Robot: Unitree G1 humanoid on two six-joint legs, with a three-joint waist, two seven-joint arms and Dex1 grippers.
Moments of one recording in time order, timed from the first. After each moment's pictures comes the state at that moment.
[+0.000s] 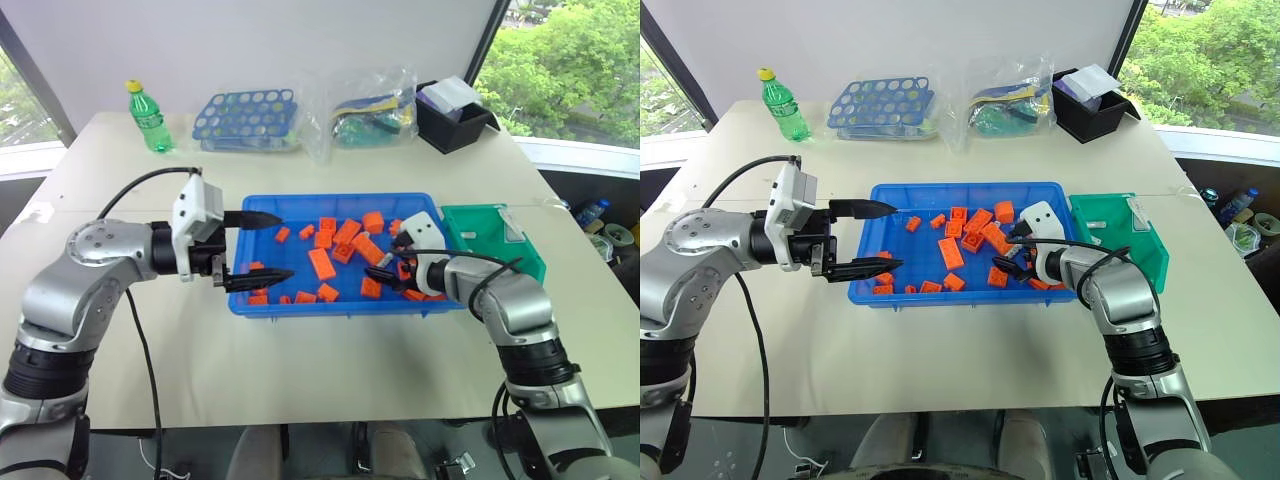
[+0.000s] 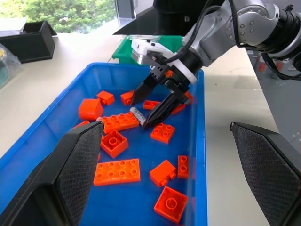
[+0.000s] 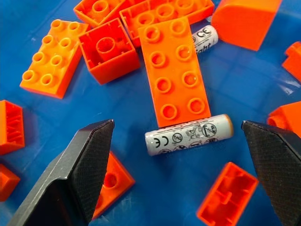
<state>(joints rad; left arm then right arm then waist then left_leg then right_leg) -0.45 0.79 0.05 -0.33 -0.64 0.58 -1.10 -0.48 -0.46 0.07 -0.13 0.26 1.04 0.53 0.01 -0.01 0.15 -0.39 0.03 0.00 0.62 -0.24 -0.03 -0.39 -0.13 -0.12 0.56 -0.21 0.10</state>
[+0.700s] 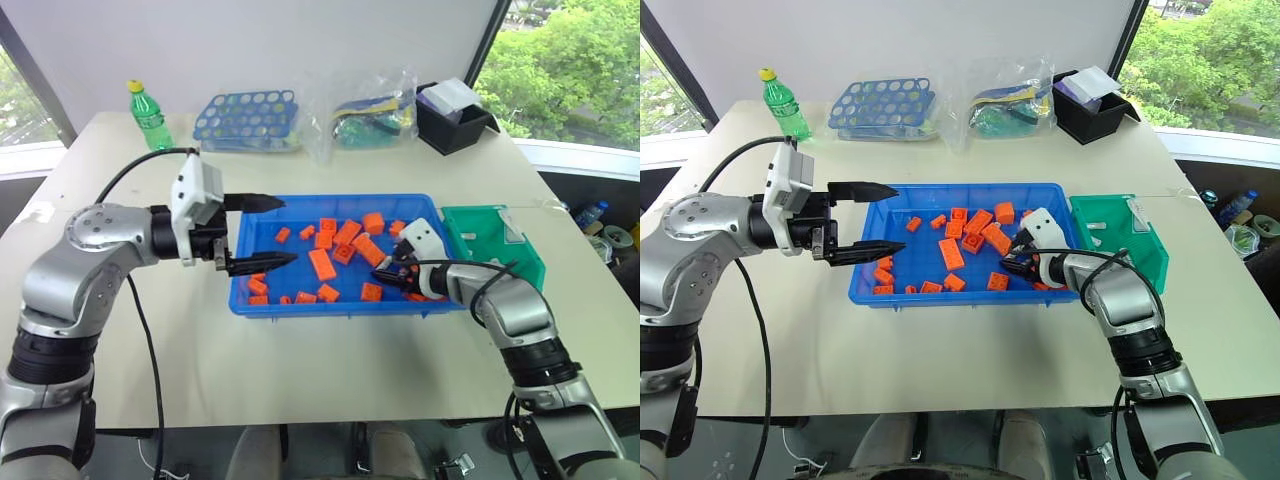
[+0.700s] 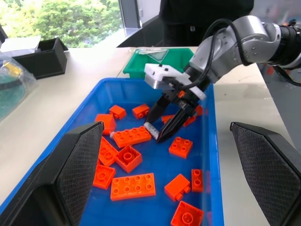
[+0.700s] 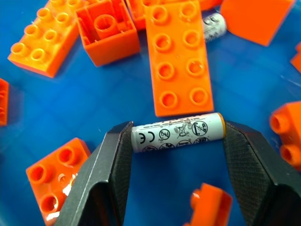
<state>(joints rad) -0.53 0.77 0.05 -0.29 -0.64 0.58 -1.09 -0.46 -0.52 0.11 -0.06 0.23 0.92 0.59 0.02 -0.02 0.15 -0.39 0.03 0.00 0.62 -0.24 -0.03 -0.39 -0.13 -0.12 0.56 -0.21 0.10</state>
